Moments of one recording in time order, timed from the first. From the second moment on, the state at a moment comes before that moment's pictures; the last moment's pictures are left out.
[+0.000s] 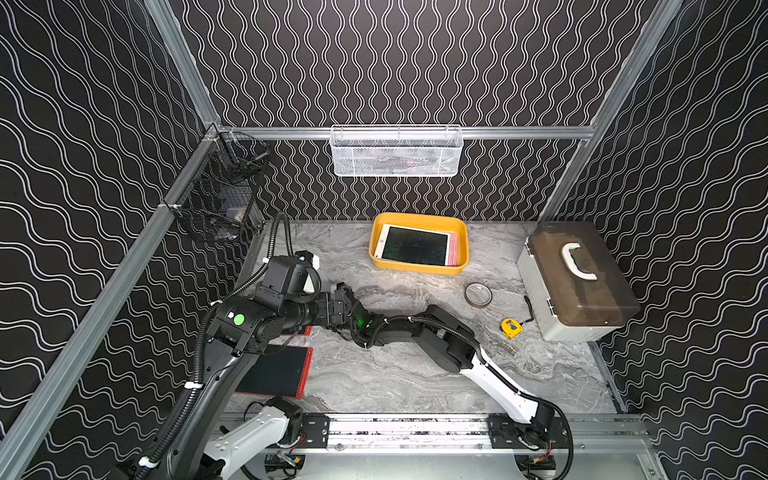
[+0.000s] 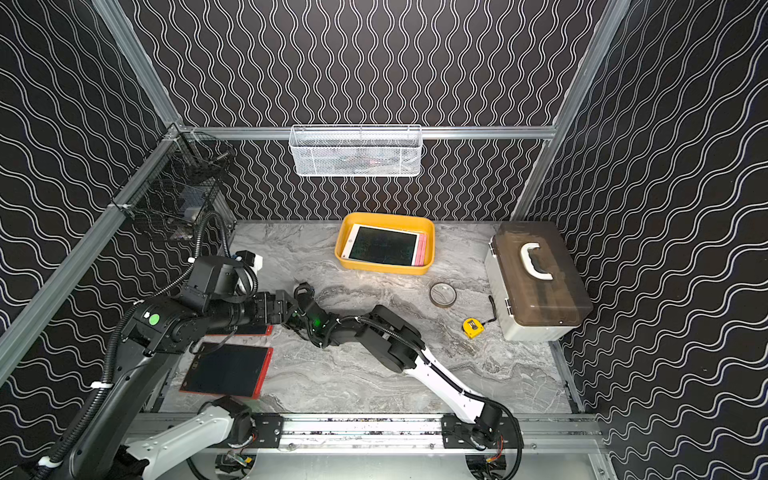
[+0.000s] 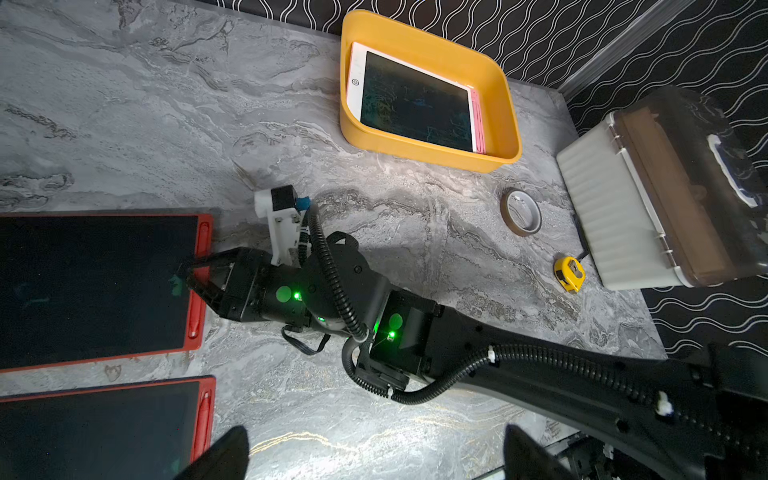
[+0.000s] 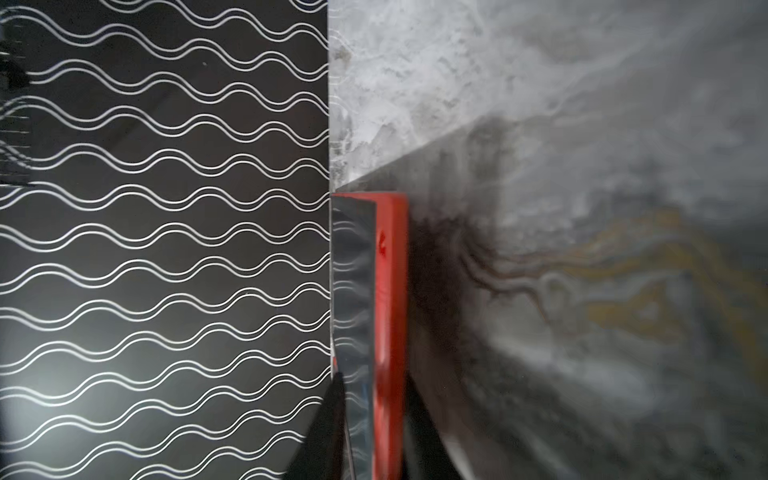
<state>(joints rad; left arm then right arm) -0.36 0.98 1.32 -1.21 0.10 -0.44 1.05 2.62 1.80 0.56 -0.15 1.39</state>
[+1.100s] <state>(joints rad) -0.36 0.98 1.37 -1.20 0.10 -0.45 1.03 2.46 1.86 -0.02 -0.11 1.18</state>
